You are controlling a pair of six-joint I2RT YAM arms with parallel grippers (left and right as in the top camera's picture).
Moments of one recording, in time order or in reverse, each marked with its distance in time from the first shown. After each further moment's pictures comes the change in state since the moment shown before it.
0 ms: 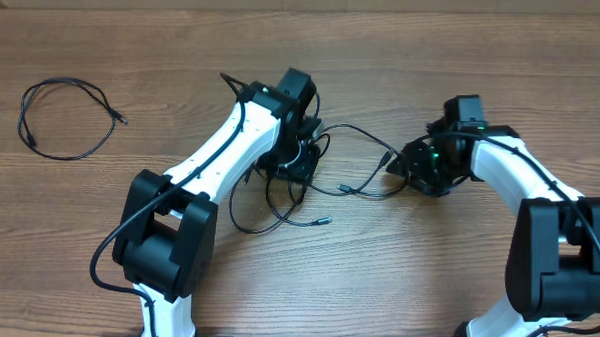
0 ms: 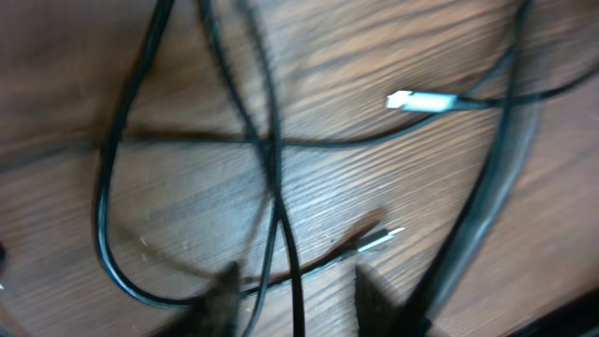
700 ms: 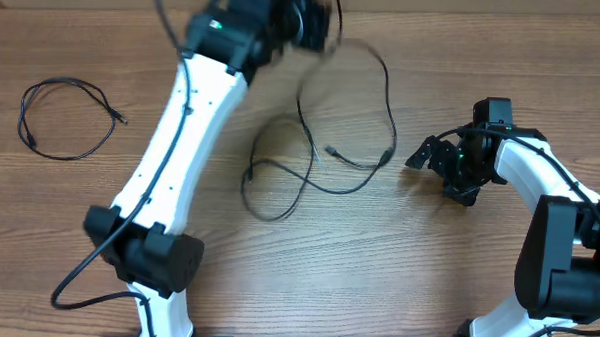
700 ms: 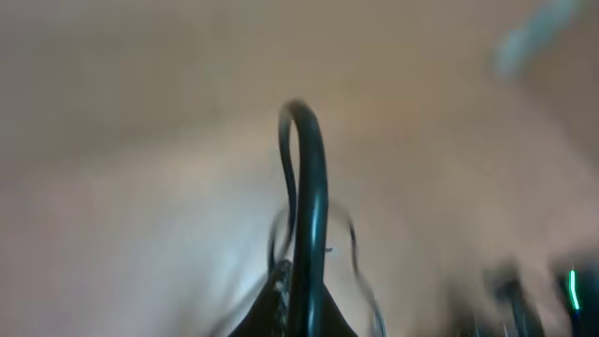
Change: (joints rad) left arm 0.090 -0.004 0.715 0.292 -0.121 -0.019; right arm -0.110 0.000 0.000 -0.019 0.084 0.000
